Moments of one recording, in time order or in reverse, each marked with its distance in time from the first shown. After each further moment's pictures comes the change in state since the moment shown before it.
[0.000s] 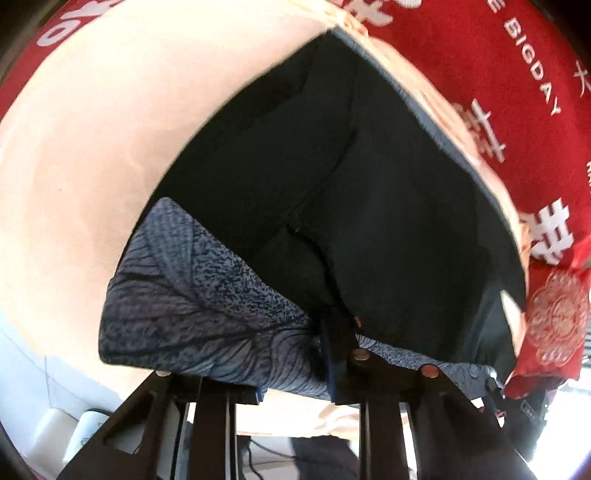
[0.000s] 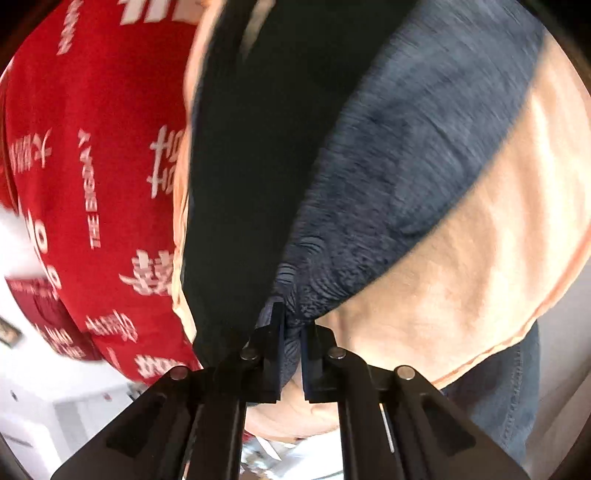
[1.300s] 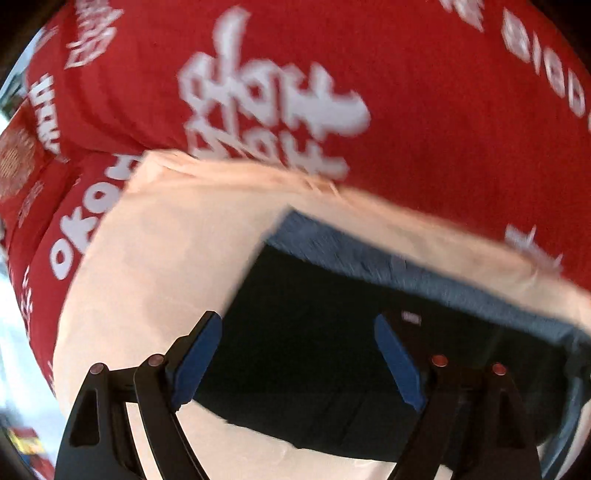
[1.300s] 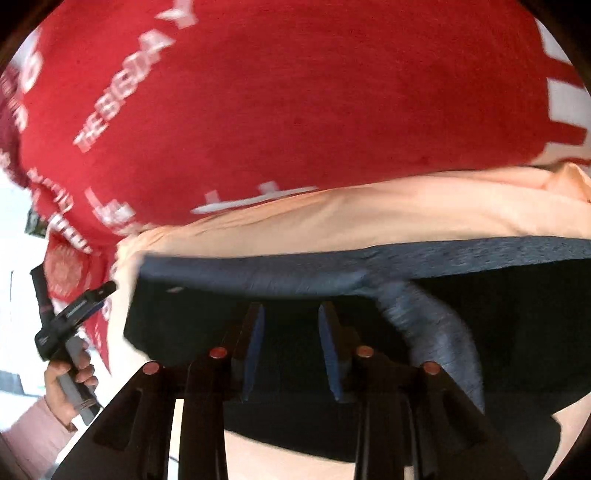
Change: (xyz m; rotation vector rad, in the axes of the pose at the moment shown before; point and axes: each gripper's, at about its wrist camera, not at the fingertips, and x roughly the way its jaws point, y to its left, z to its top) left arm 0.038 -0.150 0.187 0.194 -0.298 0.432; right arm 0.133 0.259 0.183 -0.846 0.218 -0.274
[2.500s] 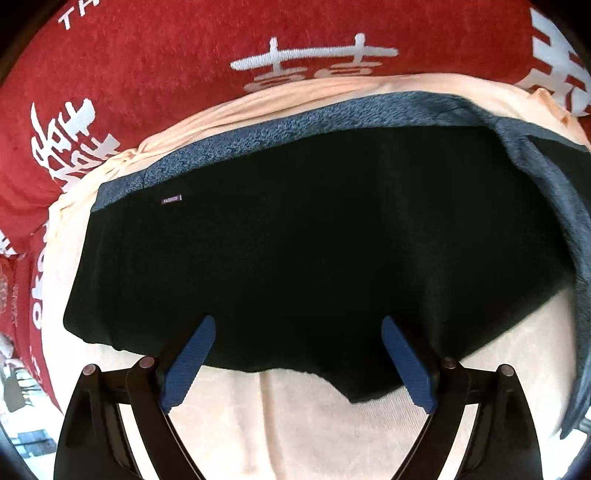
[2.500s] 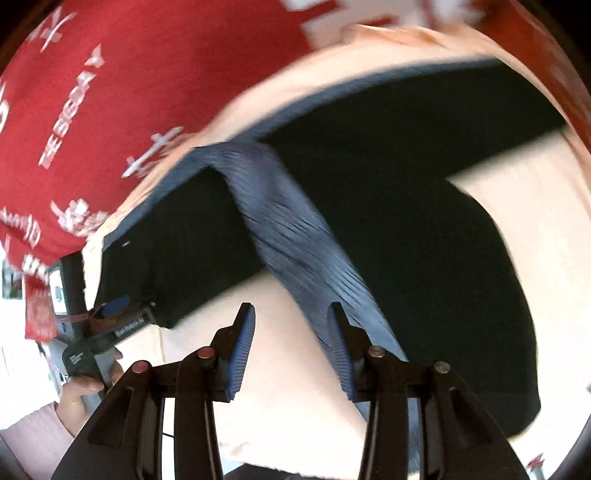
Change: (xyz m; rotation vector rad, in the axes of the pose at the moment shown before) left arm -0.030 -0.184 -0.129 0.458 0.097 -0.028; right arm -0.090 -0.100 -0.169 0.344 -0.016 -0.165
